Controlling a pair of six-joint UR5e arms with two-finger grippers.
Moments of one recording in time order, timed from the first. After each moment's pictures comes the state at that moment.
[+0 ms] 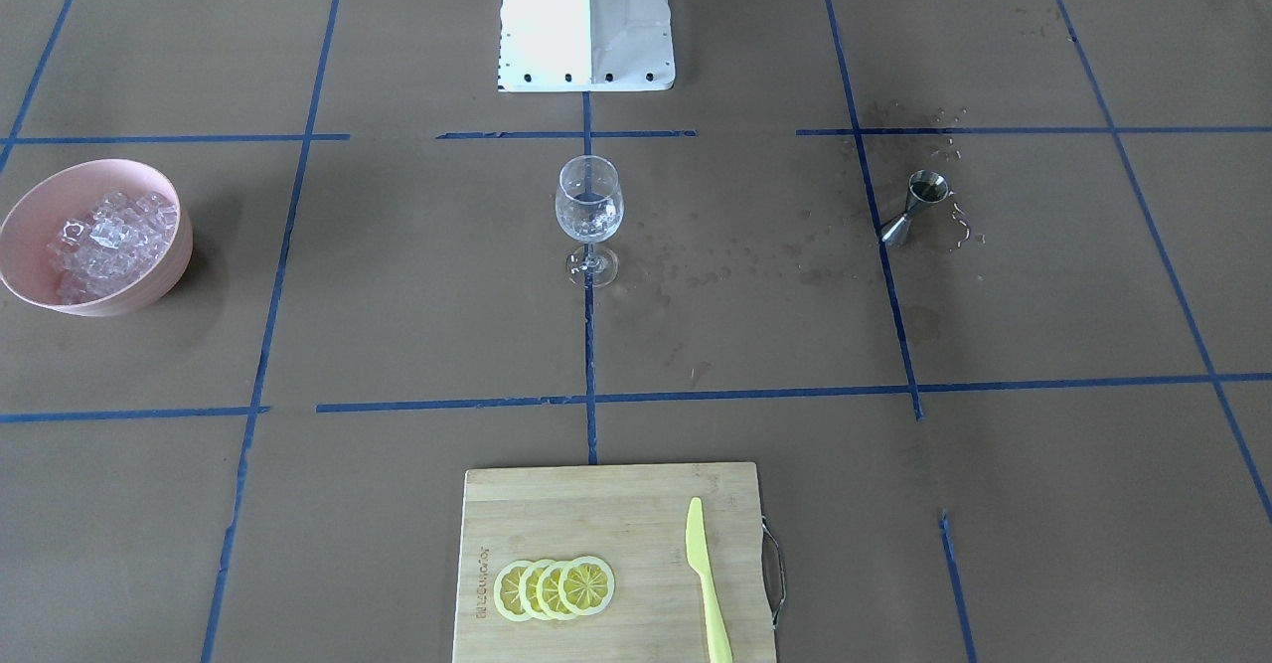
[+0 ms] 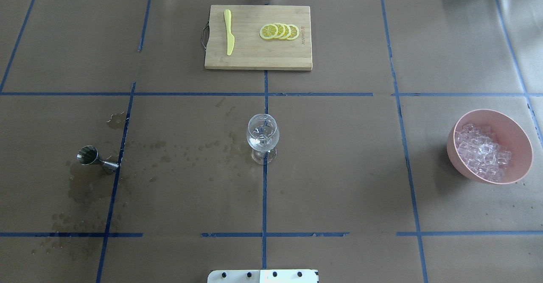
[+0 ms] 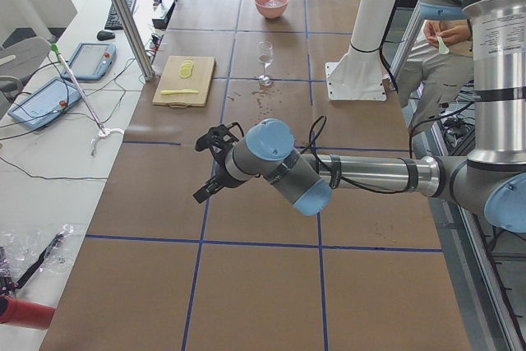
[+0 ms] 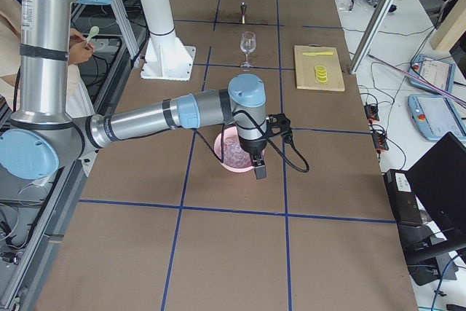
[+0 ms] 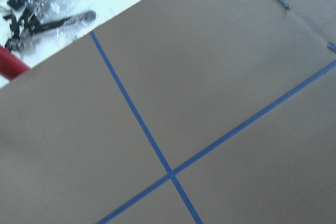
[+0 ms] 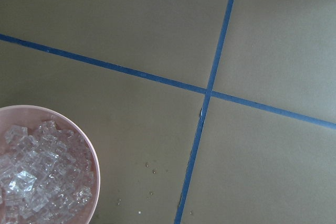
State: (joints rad) left arm -1.63 -1.42 -1.75 -2.38 -2.41 0.17; right arm 1.56 -1.70 1.98 -1.63 2.27 -0.09
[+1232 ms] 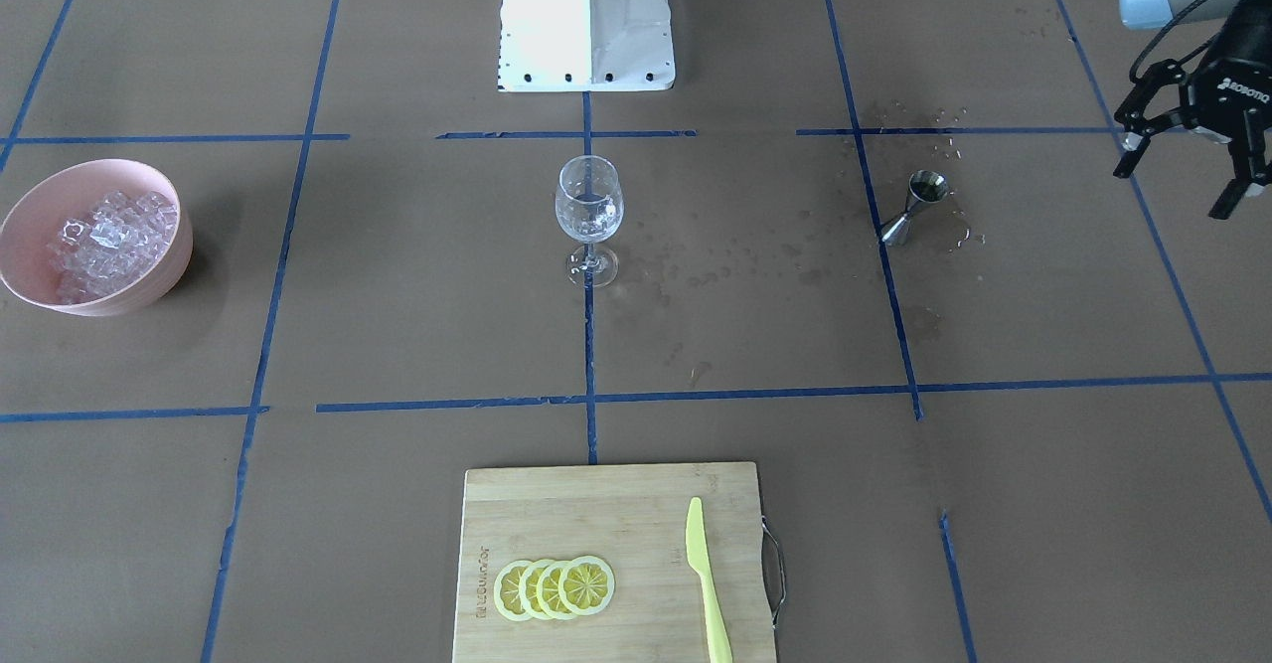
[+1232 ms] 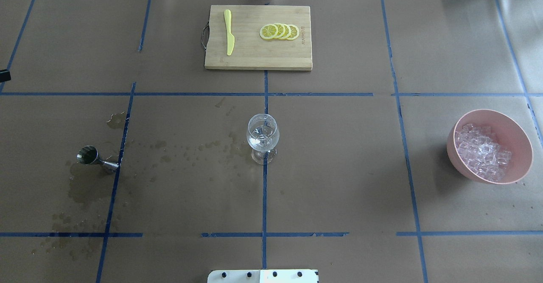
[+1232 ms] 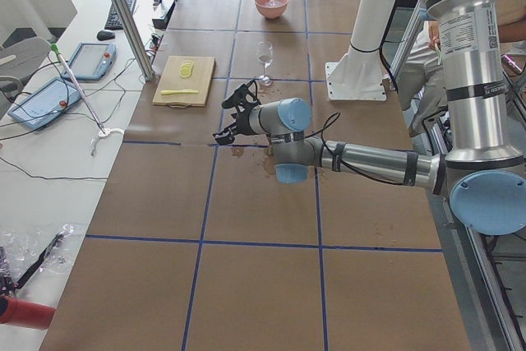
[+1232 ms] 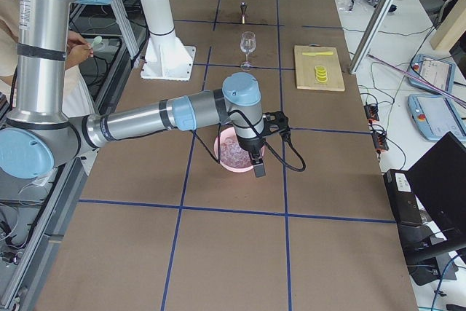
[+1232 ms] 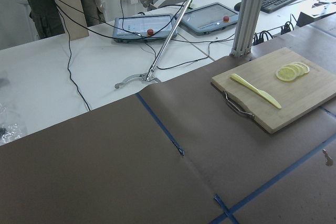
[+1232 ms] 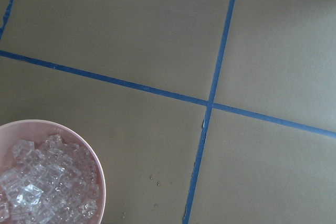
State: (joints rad) left arm -1.07 -1.34 -1.85 -2.96 -1.86 -0.64; right arm 1.56 -1.72 1.99 -1.57 2.28 -0.04
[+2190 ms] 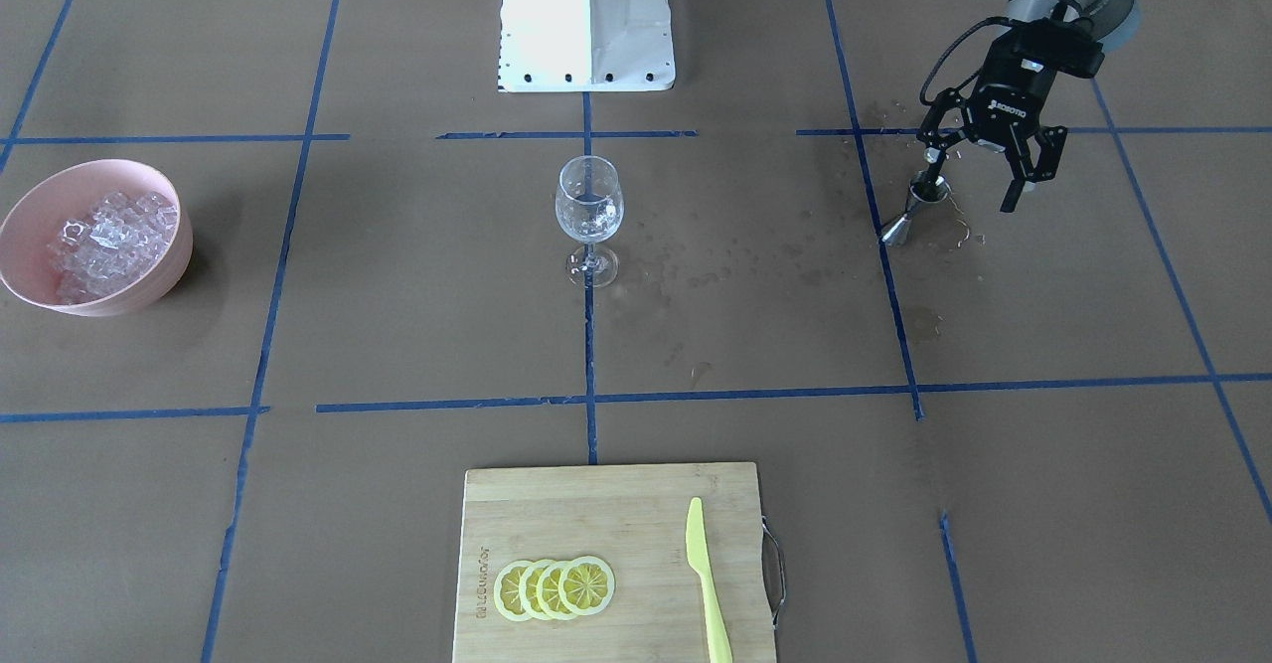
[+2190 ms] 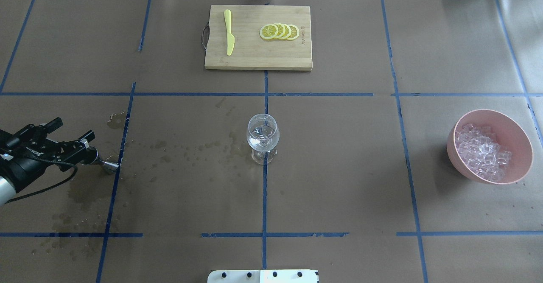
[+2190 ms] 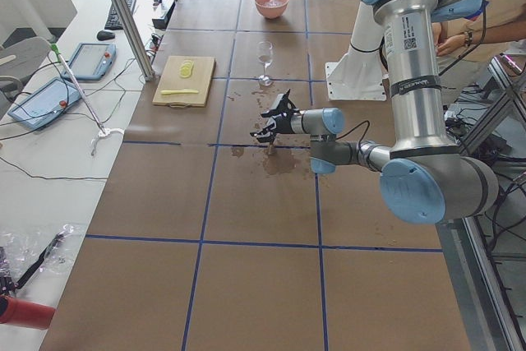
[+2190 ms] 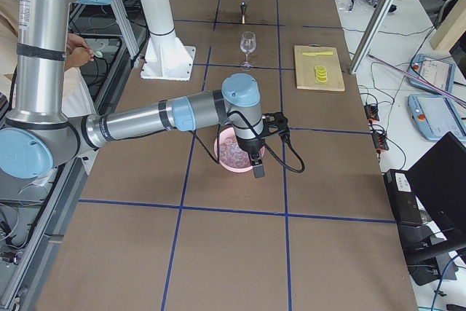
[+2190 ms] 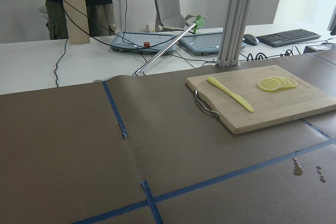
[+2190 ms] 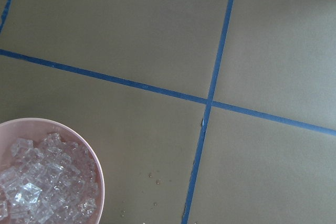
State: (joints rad) left arm -0.32 -1.30 -1.84 -3.03 -0.94 -0.84; right arm 1.56 -1.73 1.99 -1.57 2.27 -0.04
